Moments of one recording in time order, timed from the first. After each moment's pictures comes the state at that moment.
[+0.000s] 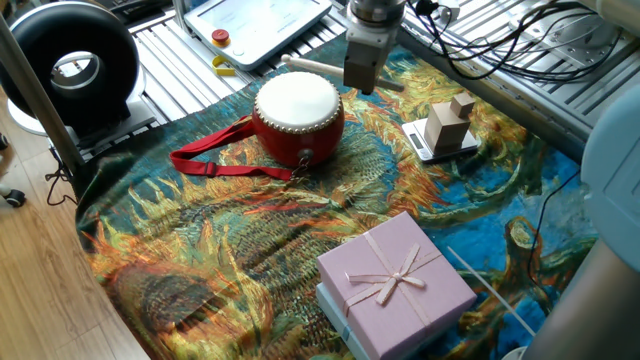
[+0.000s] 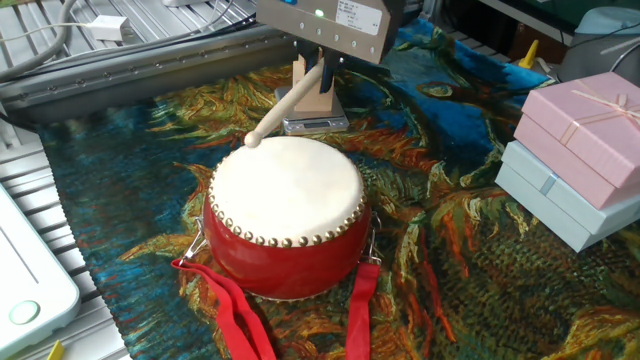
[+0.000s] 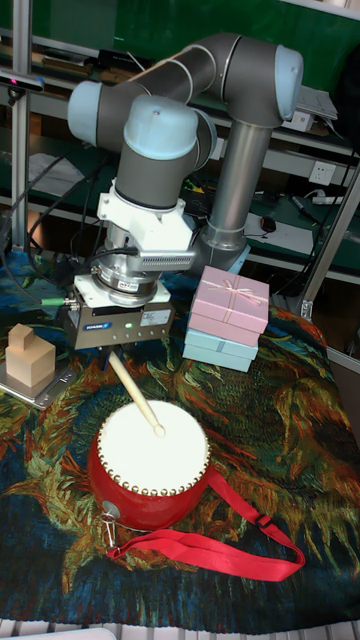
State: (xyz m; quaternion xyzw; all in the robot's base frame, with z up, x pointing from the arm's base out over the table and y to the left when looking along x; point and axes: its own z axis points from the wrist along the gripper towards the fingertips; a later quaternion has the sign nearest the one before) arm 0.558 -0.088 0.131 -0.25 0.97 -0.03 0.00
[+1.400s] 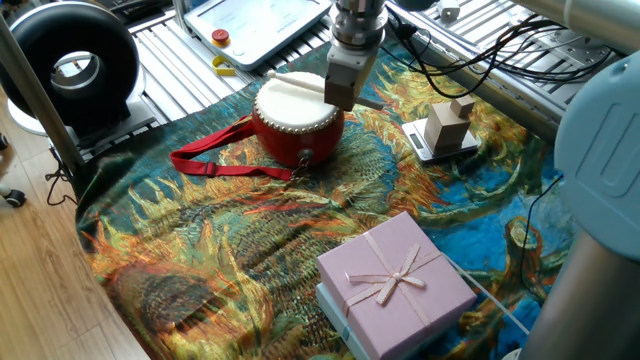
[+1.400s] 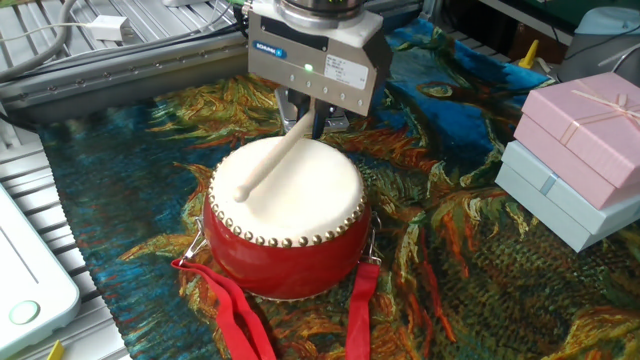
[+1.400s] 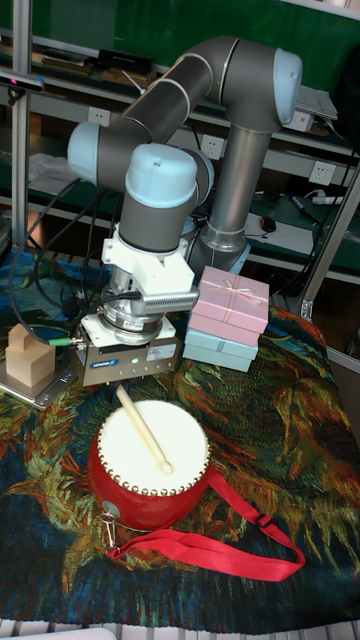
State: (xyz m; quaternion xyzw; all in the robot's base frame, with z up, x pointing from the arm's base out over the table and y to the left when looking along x) arm 0.580 -0.067 0.086 -0.24 0.97 -0.02 0.01
